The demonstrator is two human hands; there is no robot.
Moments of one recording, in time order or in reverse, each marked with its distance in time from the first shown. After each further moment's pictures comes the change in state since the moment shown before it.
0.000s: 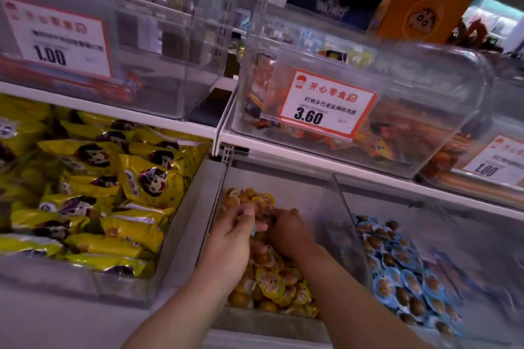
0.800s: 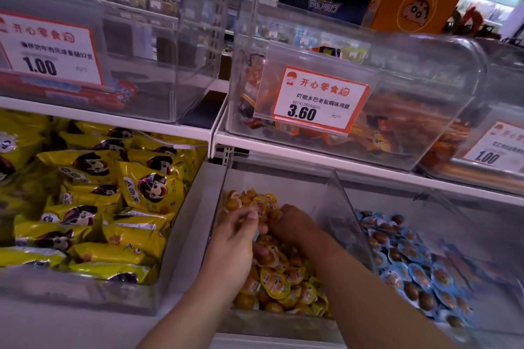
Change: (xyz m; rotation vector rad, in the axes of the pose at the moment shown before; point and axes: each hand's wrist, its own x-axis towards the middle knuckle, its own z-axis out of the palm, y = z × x) left_hand 0.004 -0.009 -0.004 0.096 -0.024 0.068; right_hand 0.028 0.009 -0.003 0.094 -0.125 0.114
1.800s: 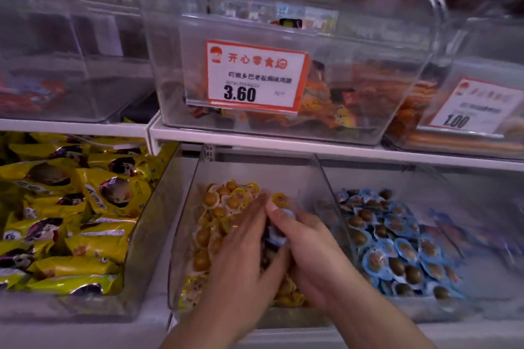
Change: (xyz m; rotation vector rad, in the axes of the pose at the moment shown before) left_hand -0.033 0.002 0.032 0.660 -0.237 0.465; right_hand -0.138 0.002 -0.021 1.486 0.047 -0.043
